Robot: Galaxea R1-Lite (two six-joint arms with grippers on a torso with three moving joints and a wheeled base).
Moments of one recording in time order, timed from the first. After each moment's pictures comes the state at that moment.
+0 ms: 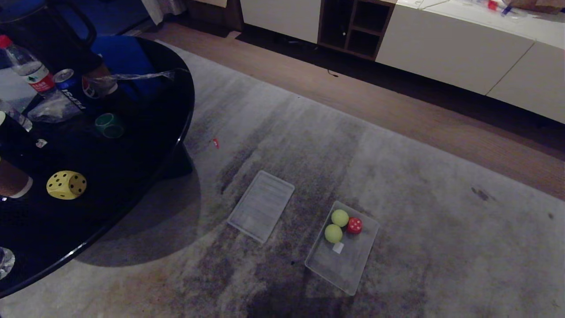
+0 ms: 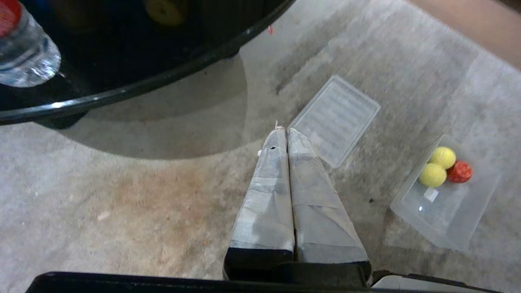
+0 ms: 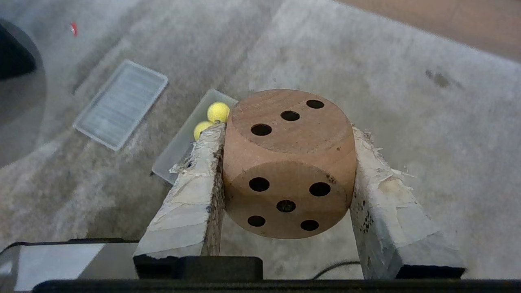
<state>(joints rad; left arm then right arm) 0.00 0.00 0.00 -0.01 0.07 -0.15 0.01 0.00 0.00 -0.03 0.00 0.03</state>
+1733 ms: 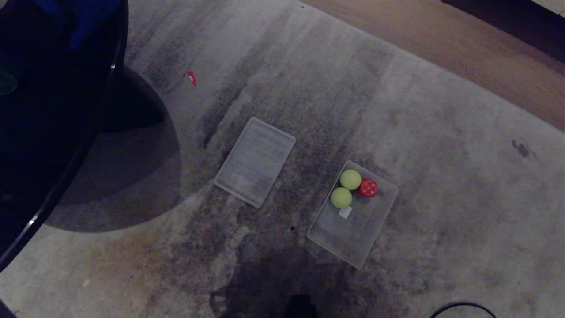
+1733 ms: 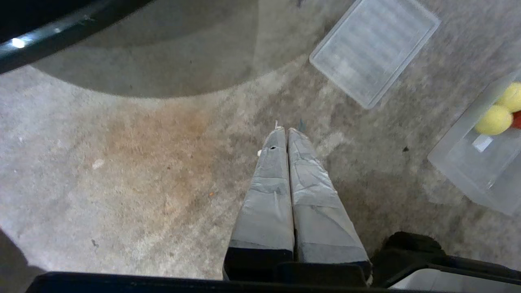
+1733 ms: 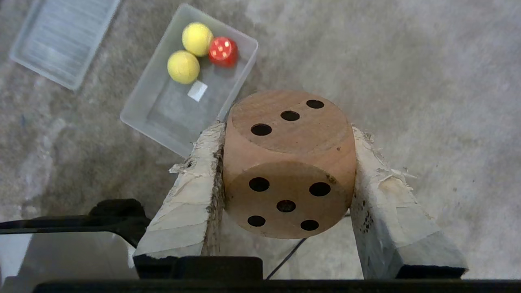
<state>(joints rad) 0.00 0.00 0.00 -0.01 0.07 -0.15 0.01 0.00 0.00 -0.03 0.00 0.03</state>
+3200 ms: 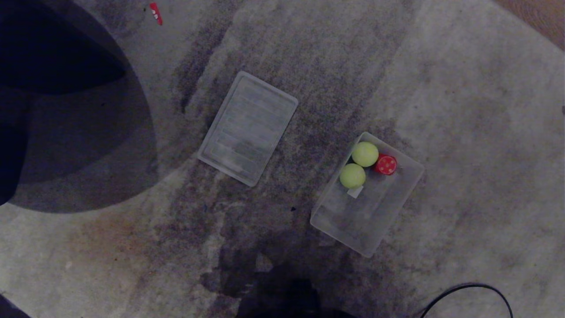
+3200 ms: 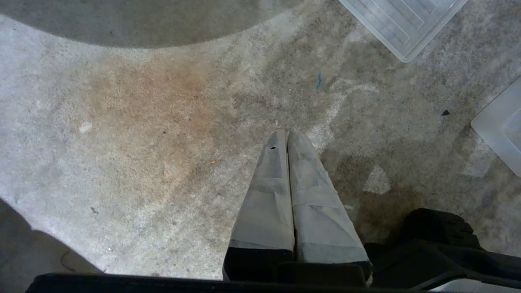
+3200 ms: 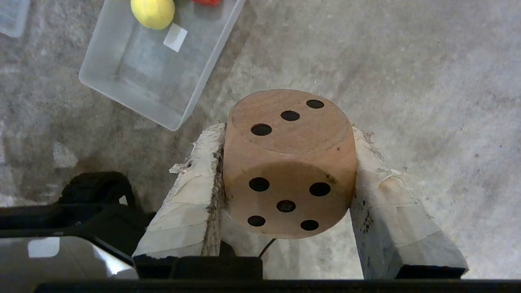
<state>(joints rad) 0.00 0.00 0.00 -0.01 0.07 -0.15 0.01 0.00 0.00 -0.03 0.00 0.03</state>
